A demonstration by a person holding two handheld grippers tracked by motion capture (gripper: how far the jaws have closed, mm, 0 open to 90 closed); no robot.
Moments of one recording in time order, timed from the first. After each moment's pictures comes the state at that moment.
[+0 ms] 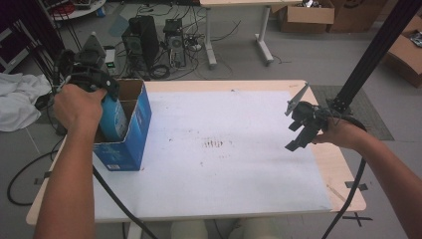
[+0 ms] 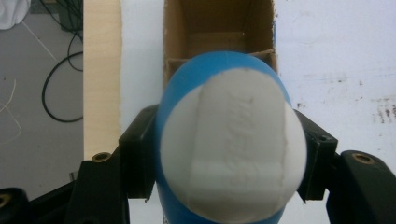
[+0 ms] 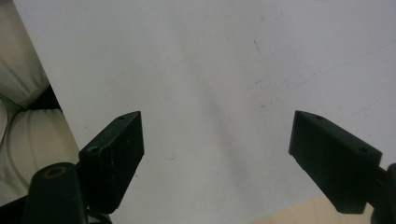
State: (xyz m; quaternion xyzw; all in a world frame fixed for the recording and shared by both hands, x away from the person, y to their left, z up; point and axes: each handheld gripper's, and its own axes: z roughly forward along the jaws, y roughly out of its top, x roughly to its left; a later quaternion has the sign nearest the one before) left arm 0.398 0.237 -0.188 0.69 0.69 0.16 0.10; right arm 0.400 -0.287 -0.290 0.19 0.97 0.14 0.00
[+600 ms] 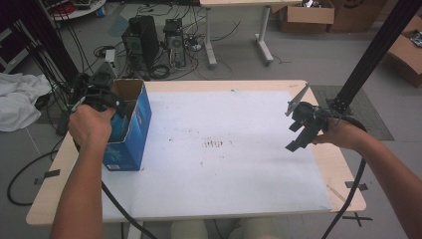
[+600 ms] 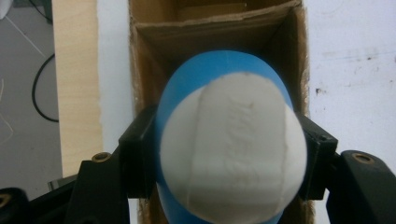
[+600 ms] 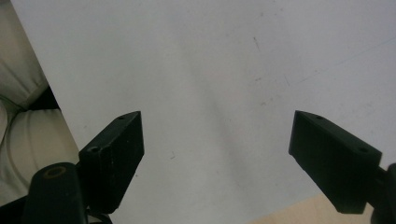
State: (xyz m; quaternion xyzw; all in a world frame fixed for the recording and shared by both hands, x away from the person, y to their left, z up) left arm 0.402 0.236 -0.247 0.71 0.68 0.15 0.09; right arm 0.401 -0.289 -0.293 0.20 0.97 0.14 0.00
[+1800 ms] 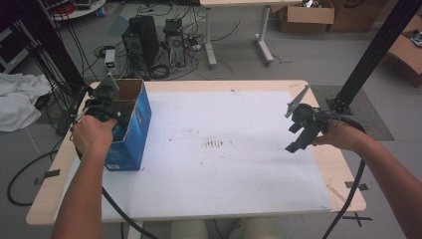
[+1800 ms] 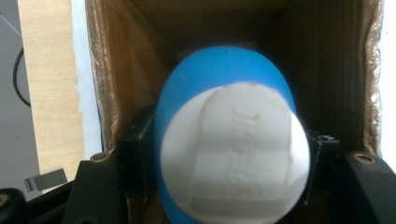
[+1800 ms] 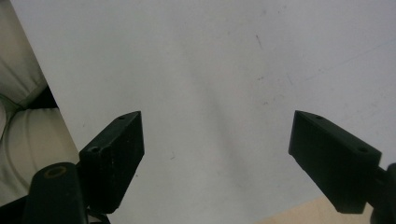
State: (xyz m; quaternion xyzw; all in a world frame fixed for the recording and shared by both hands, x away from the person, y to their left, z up) left arm 0.403 0.246 -0.280 0.71 0.69 0.11 0.08; right arm 0.400 -0.289 -0.298 0.19 0.97 0.14 0.00
